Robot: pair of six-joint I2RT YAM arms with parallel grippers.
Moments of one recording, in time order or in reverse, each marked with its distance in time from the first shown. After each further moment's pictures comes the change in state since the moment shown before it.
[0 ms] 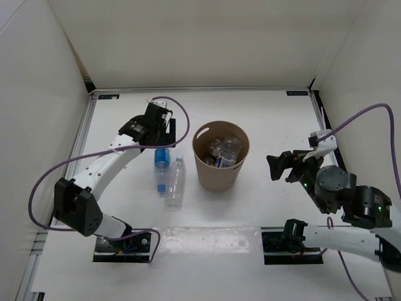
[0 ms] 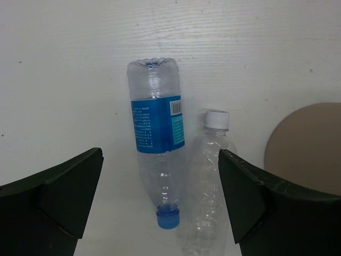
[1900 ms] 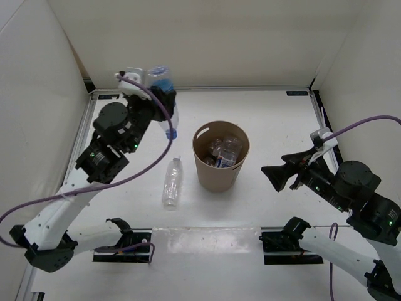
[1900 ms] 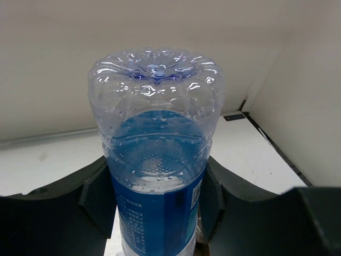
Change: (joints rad) left arm -0.238 -0.357 0.154 0.501 -0.066 0.182; right arm -0.496 -0.035 0.061 0.023 -0.844 -0.083
